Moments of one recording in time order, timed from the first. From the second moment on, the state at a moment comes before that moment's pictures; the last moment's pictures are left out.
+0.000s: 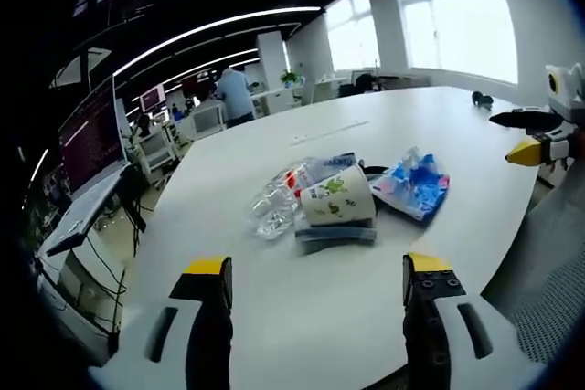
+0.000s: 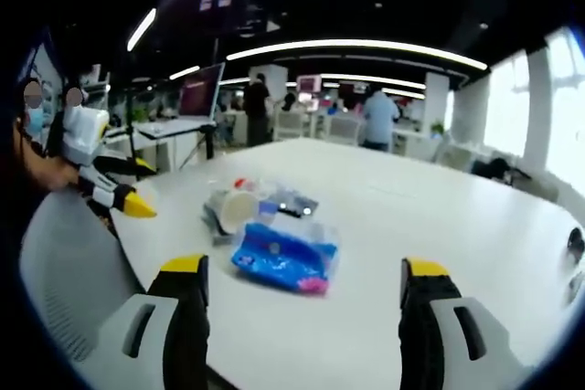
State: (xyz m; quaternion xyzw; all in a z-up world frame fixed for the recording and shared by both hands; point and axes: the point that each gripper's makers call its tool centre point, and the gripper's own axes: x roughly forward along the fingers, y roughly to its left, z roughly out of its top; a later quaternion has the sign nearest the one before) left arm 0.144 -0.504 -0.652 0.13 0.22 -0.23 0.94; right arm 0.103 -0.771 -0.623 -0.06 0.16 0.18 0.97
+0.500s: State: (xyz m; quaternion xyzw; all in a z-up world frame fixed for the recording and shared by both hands) left arm 0.163 -0.493 -0.638 0.12 0.22 -0.23 0.94; right arm 0.134 -0.755 -0.613 -0.07 0.16 0.21 0.96
